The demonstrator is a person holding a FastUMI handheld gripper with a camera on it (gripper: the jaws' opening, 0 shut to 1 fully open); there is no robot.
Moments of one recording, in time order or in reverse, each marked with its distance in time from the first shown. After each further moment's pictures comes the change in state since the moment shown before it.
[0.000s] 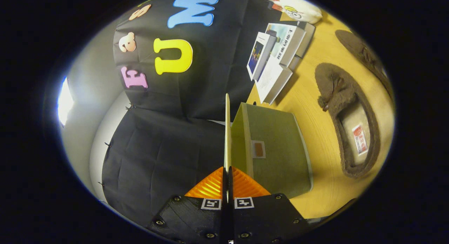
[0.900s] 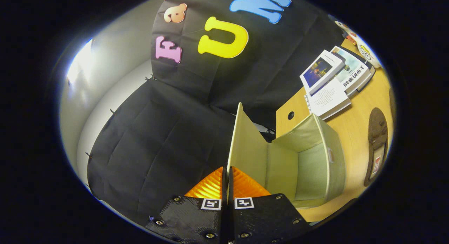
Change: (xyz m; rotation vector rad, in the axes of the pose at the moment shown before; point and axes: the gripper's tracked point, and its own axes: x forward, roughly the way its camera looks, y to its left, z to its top) arm 0.046 0.148 -0.032 -0.294 0.077 0.052
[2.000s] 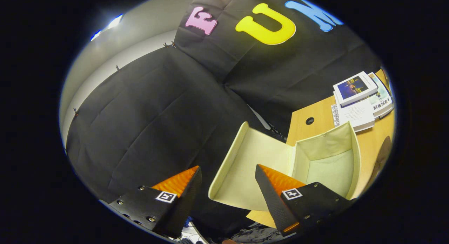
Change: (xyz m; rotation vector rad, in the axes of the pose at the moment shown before) arm 0.060 0.038 -0.035 -0.286 0.075 -0.050
